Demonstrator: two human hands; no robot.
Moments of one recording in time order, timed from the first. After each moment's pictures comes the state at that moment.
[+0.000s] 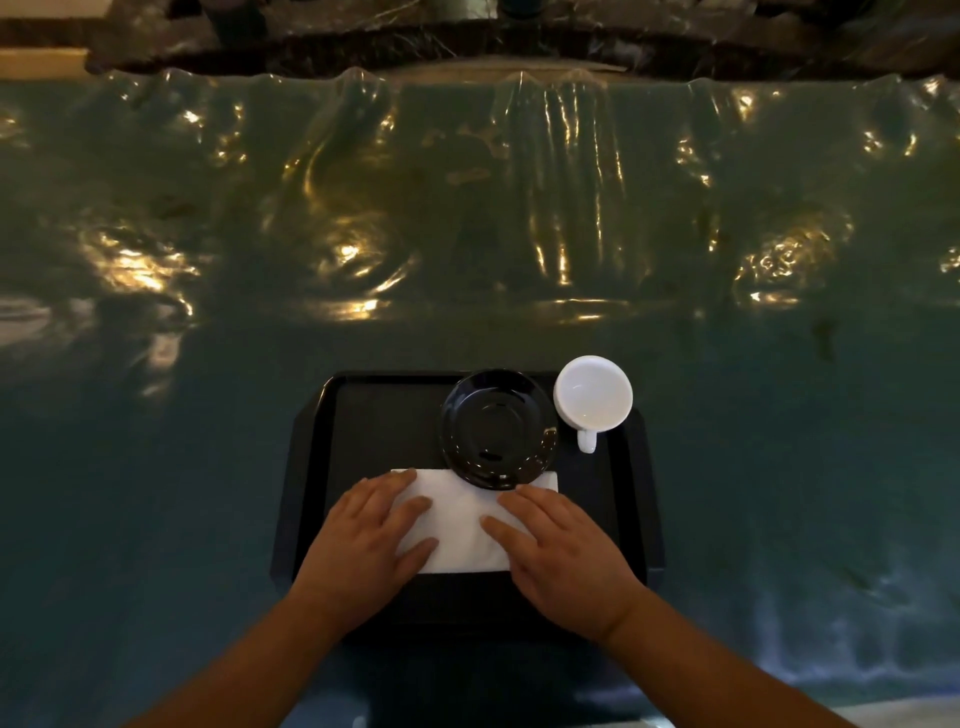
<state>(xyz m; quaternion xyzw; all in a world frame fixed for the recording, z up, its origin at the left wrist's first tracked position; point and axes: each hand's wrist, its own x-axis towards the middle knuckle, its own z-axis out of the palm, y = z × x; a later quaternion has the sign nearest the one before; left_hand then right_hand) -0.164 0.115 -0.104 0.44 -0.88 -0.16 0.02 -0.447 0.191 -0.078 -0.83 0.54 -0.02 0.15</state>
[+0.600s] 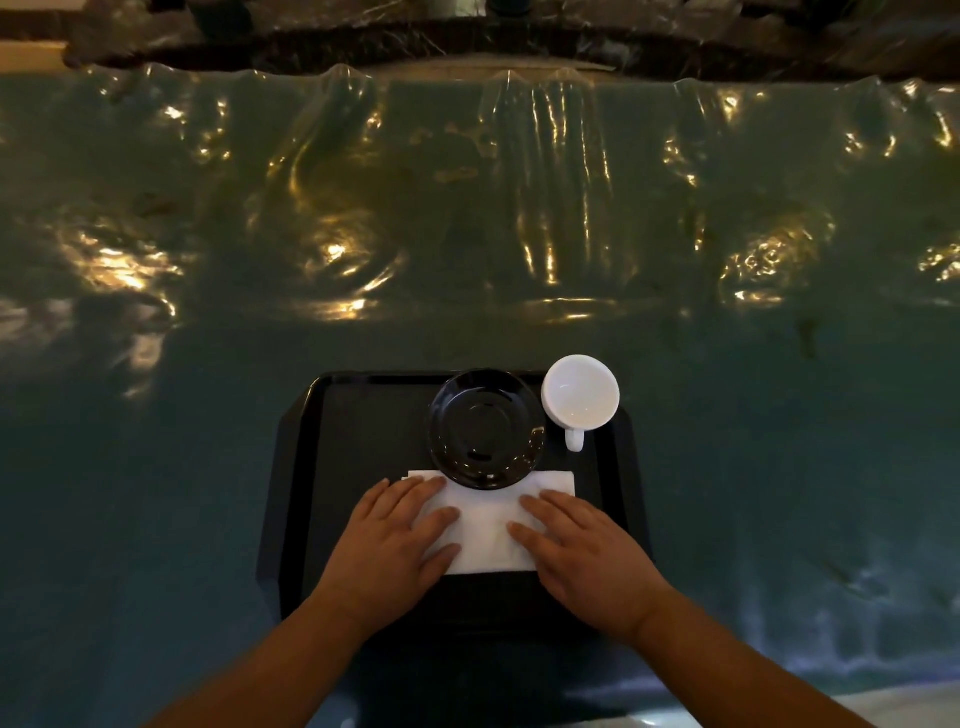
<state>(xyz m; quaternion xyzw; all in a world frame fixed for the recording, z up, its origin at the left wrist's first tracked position) -0.200 0.120 -0.095 0.40 -0.90 -0.16 -0.04 -0.487 0.203 -0.092 -0.83 0.54 0.04 0.16</state>
